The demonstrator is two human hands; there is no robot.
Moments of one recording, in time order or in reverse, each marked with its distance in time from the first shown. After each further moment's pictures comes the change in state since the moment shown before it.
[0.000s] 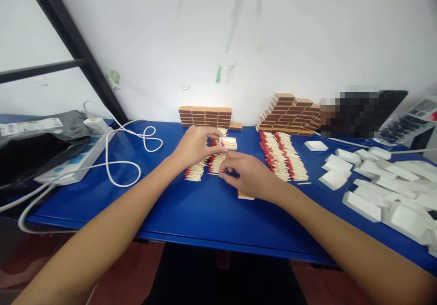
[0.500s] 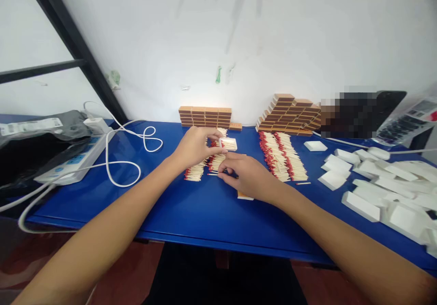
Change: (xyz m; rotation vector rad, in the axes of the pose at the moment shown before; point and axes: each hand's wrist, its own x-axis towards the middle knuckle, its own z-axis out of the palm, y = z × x) left_hand 0.000 0.002 0.001 0.012 -0.009 0.005; right_hand 0.001 -0.004 0.001 -0.012 -0.012 0.042
